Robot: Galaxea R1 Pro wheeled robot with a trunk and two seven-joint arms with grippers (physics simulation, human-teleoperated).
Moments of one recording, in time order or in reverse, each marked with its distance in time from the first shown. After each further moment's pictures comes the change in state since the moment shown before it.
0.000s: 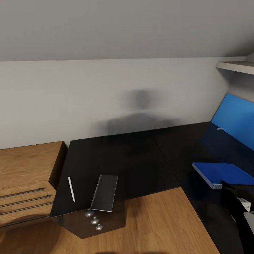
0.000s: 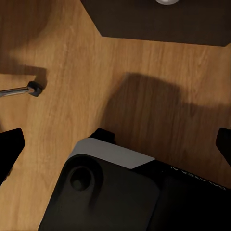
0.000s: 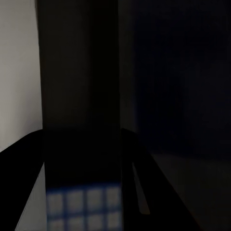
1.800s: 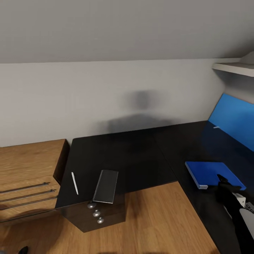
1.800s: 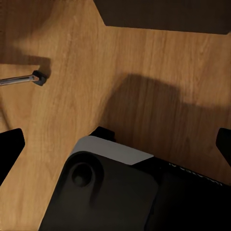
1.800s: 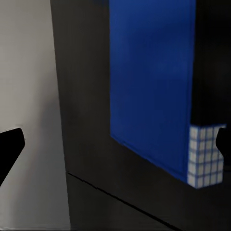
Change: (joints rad) left arm 0.000 -0.001 -0.002 0.000 0.000 0.001 -0.003; right arm 0.000 0.013 0.041 -0.051 0.003 0.001 -0.001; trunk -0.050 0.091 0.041
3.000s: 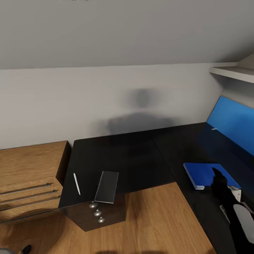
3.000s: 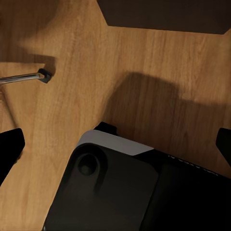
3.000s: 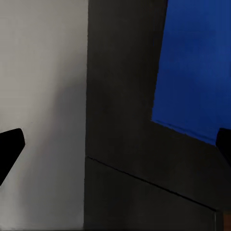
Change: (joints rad) left arm 0.000 -0.002 0.000 0.000 0.002 0.001 0.000; right arm 0.006 0.048 0.023 -0.116 0.106 -0.002 0.009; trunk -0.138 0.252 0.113
